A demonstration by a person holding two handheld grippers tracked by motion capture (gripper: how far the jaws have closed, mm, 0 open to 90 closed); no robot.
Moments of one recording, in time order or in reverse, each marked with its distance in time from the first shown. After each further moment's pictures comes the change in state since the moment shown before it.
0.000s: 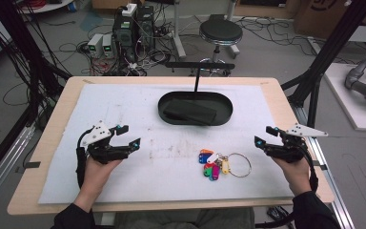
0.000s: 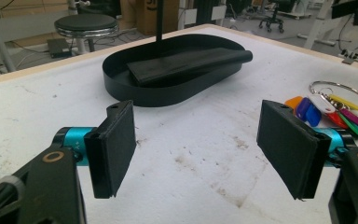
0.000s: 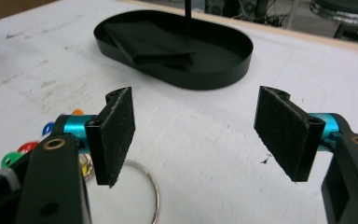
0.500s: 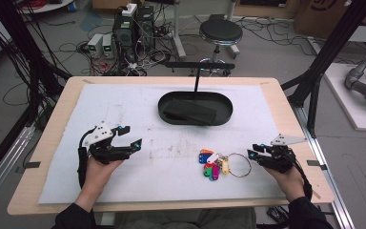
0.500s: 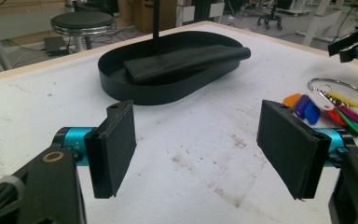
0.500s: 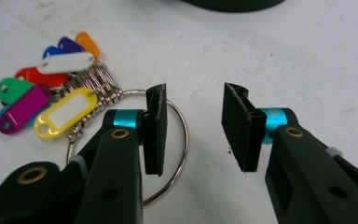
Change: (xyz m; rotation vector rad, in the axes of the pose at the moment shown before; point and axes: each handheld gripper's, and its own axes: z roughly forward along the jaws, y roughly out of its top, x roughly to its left) left arm -0.002 -0.001 0.003 0.012 -0.013 0.004; right arm 0.015 -0.029 0.021 0.222 0.046 -0.021
